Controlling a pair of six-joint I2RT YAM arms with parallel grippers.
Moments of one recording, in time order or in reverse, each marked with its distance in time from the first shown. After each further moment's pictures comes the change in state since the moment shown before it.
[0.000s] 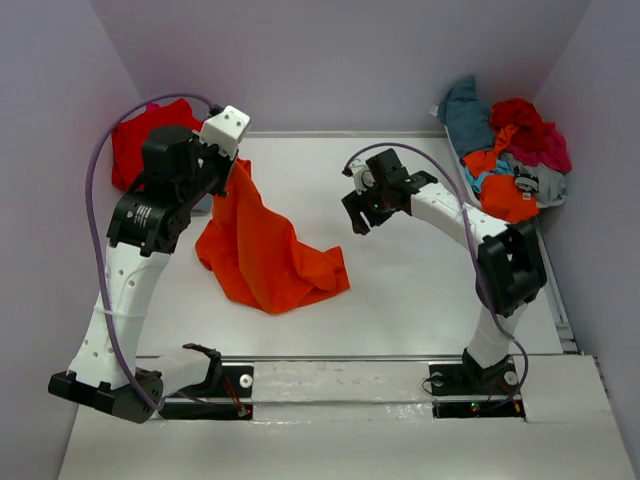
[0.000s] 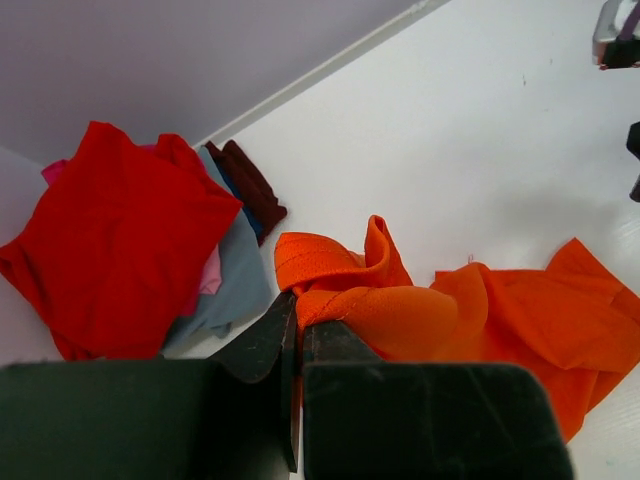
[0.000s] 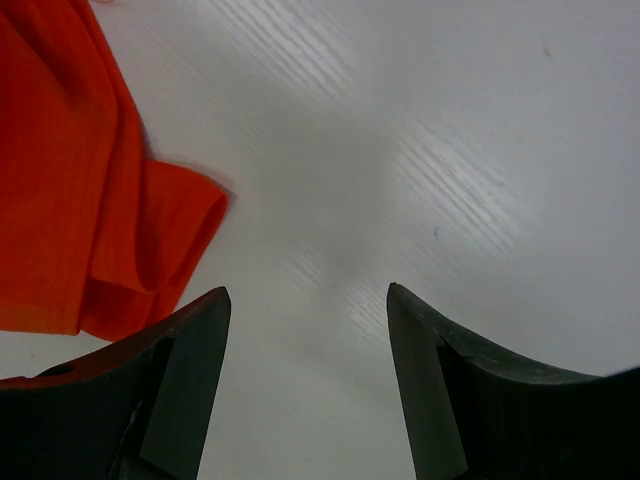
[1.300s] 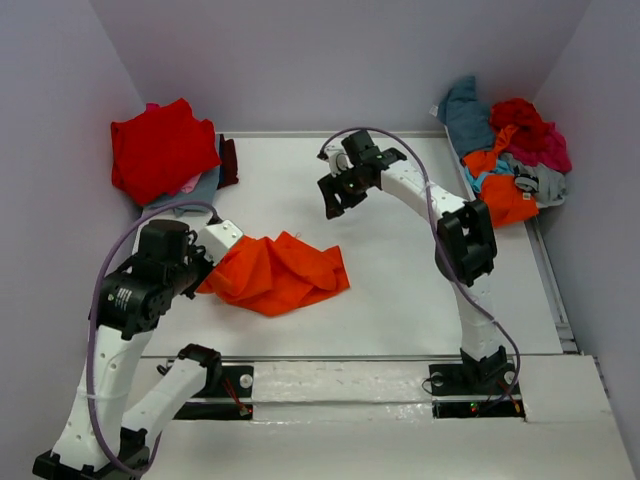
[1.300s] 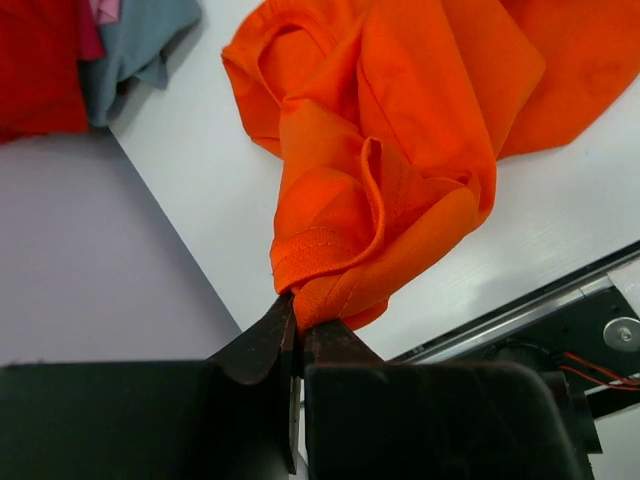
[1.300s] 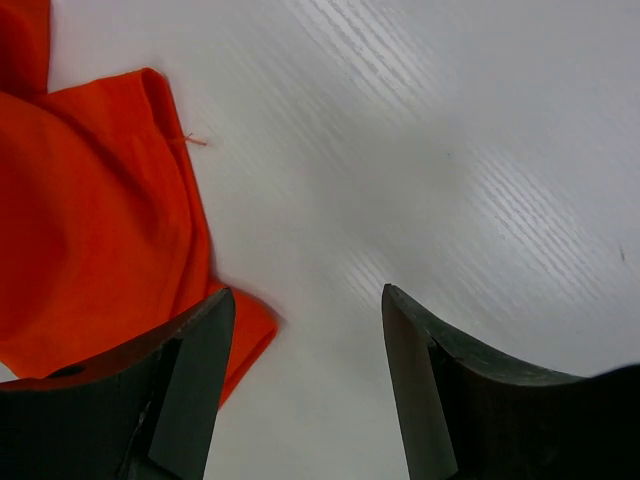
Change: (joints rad) left arm 0.003 -0.395 -0.387 -0.471 -0.103 0.196; right arm 0.005 0.401 0.473 -0.141 -0.200 0.028
